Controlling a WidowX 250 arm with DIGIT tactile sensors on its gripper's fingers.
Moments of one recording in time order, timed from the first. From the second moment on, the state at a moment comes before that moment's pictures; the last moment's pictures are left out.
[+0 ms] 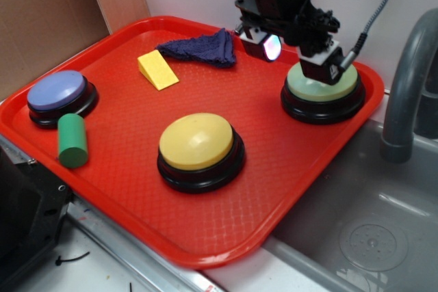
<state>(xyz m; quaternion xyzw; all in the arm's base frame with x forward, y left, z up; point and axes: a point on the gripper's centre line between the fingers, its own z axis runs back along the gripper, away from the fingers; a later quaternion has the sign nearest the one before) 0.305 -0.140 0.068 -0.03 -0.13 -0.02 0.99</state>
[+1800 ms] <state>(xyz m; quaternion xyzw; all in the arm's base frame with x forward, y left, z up) 0.283 -0.129 0.116 -0.01 -0.11 -0.04 0.99</state>
